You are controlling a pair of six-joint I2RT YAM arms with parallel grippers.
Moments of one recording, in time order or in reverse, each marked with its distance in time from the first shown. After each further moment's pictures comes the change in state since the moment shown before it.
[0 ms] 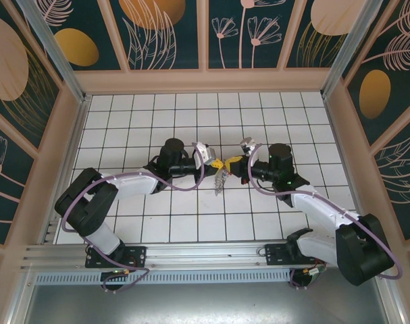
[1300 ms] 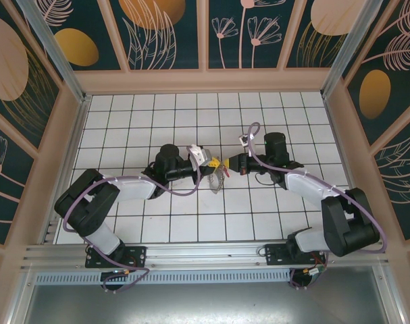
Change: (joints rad) left arm 0.005 -0.003 -0.098 0.193 -0.090 -0.029; right arm -0.081 0.230 0.151 -0.160 -0.171 0.235
